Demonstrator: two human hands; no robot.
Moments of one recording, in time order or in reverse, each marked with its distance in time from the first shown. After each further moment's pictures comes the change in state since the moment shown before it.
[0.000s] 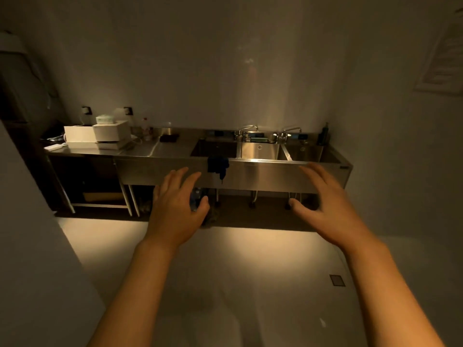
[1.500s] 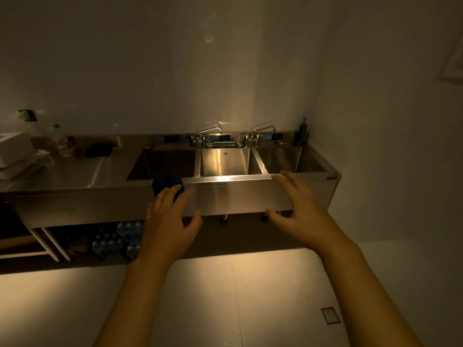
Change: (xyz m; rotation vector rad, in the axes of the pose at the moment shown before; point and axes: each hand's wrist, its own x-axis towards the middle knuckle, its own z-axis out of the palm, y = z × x) left_hand 0.408 -0.048 0.356 -0.086 -0.152 0.020; right_hand 0.396 0.279 0.126 -0.005 -0.061 0.123
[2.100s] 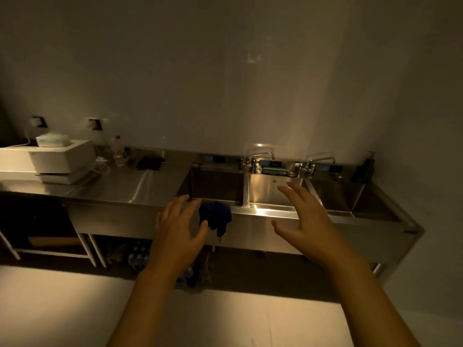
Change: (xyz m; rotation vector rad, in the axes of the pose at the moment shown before) left_hand 0.124 -0.182 -0.059 -0.016 0.110 -0.124; right_hand 0.211 -0.099 0.137 0.035 -0.049 -0.165
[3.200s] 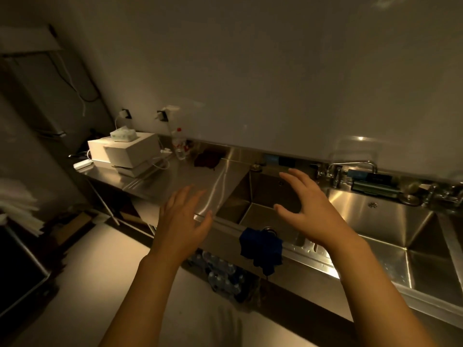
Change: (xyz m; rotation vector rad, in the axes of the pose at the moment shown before) left_hand 0.284 -0.102 0.122 0.374 0.094 -0.262; right_hand 0.406 0.166 0.169 0.284 -0.258 -0.275
